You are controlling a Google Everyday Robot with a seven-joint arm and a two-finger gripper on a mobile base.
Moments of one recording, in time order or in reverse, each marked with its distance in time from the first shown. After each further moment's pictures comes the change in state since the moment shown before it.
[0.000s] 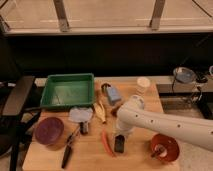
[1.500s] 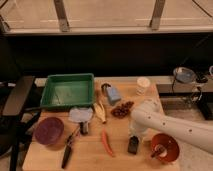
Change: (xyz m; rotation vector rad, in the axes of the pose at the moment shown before) arm 0.041 0.096 0.012 -0.090 0.017 0.177
